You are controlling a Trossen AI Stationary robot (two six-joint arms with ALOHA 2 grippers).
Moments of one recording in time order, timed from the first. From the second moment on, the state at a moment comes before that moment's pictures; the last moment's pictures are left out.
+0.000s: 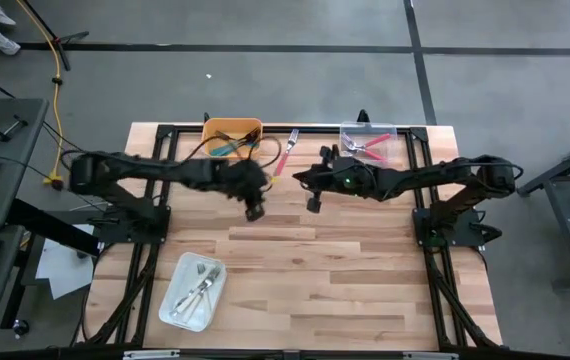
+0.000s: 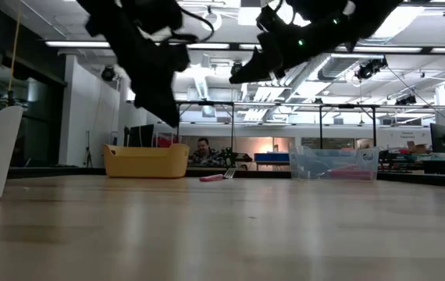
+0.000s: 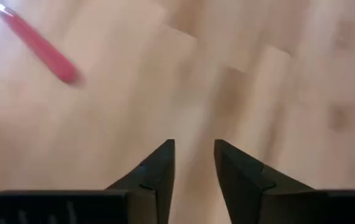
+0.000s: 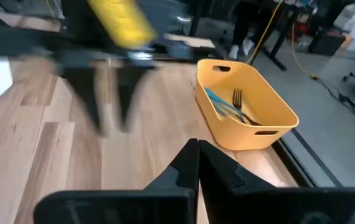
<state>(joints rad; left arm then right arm) 0.15 1.46 0.93 -0.42 -0.02 -0.24 -0.13 1.50 0.86 0.31 0.17 -0.19</state>
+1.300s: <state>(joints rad) 0.44 2.10 1.39 -0.41 -0.22 -0.13 -0.15 1.29 0.53 0.70 0.13 -0.11</state>
